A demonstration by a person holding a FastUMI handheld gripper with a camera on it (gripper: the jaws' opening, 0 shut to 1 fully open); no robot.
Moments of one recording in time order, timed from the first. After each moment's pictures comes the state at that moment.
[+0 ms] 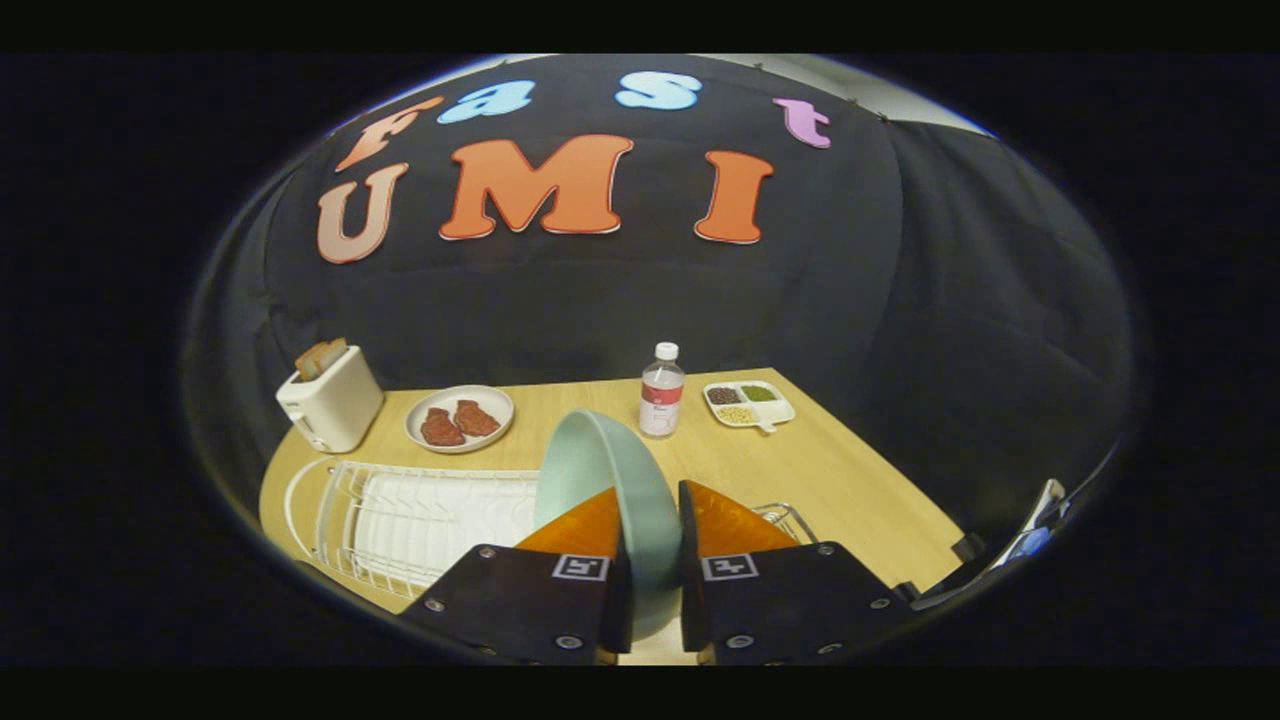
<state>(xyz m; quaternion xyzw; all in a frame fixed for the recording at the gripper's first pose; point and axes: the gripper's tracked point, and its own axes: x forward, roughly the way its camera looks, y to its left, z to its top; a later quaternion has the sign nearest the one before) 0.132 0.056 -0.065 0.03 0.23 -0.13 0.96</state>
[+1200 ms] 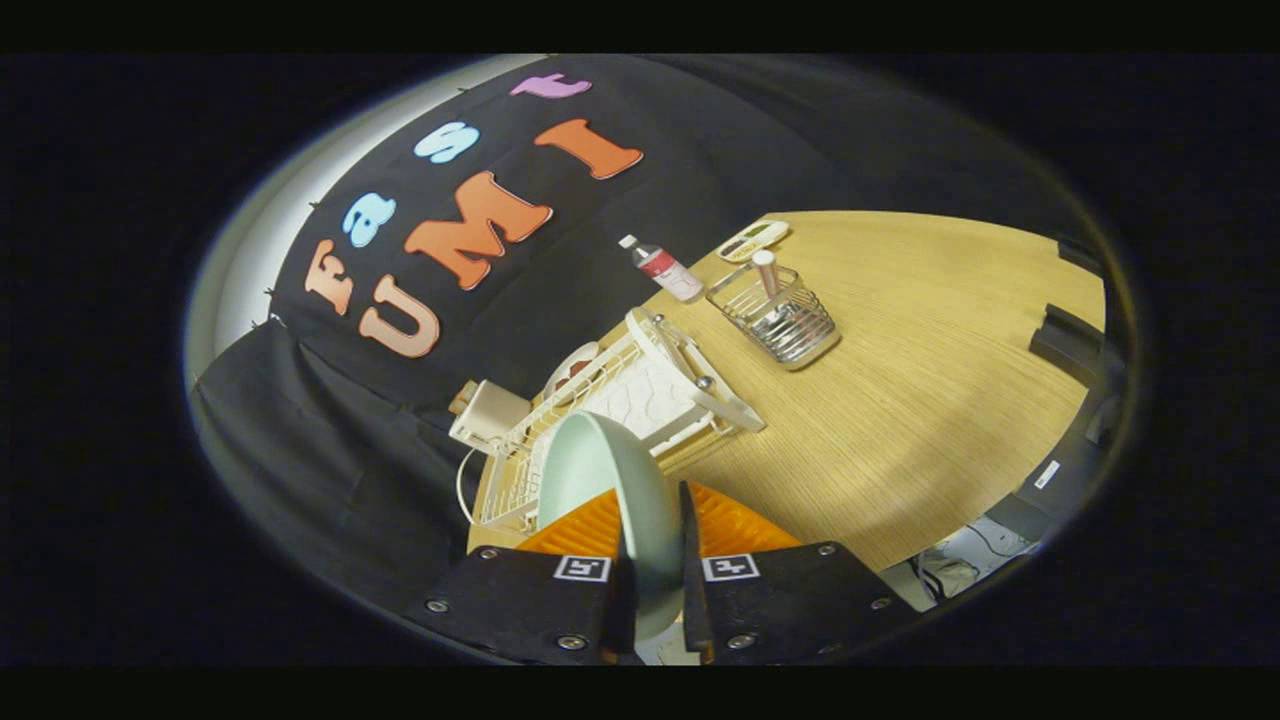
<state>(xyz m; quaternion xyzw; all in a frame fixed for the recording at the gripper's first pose) -0.049 0.088 -0.211 0.38 0.25 0.01 0.89</state>
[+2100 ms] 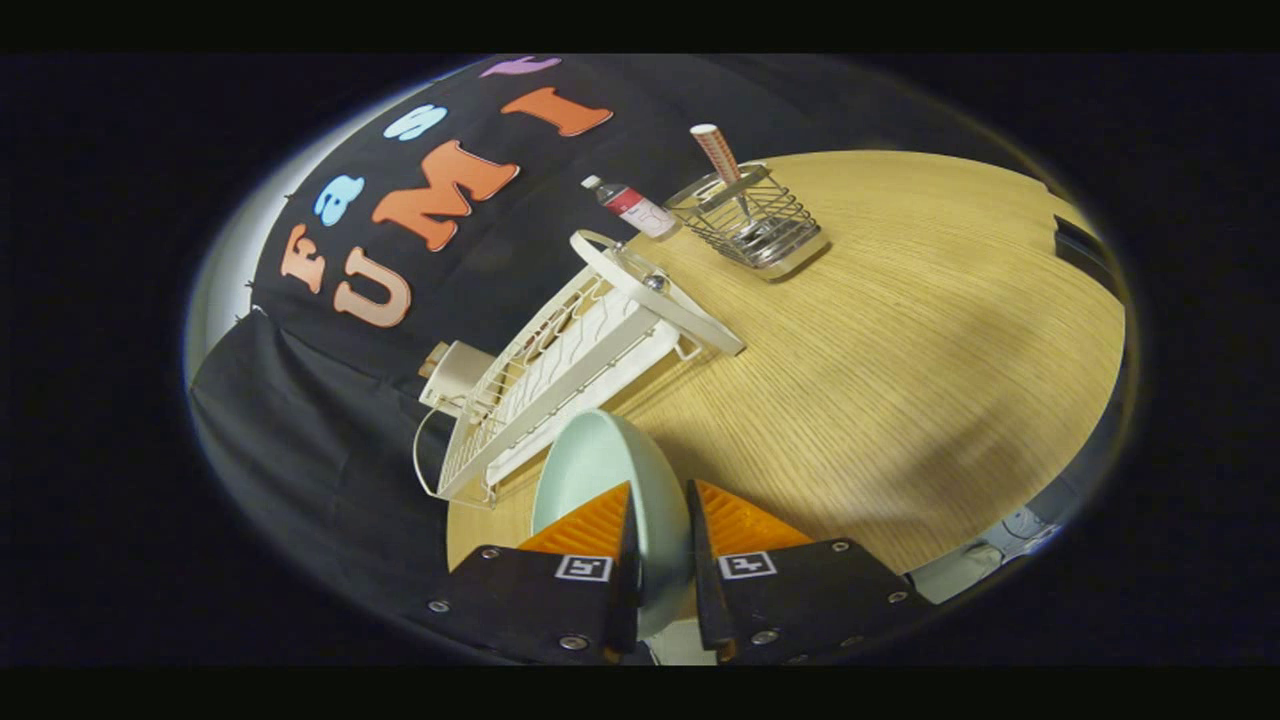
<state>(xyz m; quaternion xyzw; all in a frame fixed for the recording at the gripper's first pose) -0.045 0.118 -0.281 0.38 0.32 0.01 0.87</state>
